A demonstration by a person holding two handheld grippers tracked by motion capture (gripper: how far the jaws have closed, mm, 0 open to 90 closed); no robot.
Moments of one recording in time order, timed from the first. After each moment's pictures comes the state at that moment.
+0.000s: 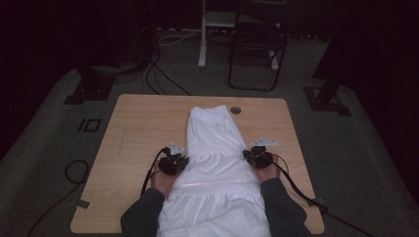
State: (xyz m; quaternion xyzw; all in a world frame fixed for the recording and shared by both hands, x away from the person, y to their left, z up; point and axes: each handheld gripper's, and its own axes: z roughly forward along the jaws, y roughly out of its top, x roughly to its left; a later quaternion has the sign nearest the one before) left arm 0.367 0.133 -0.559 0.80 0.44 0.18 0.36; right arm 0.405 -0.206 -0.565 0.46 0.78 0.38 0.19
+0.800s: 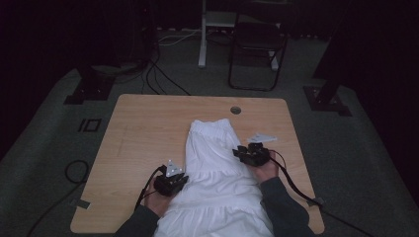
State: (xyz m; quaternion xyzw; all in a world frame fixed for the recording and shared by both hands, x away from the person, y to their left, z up) left arm 0.311 0.138 -0.561 0.82 0.40 0.17 0.37; right arm 0.395 -0.185 -0.520 0.40 0.79 0.44 0.15
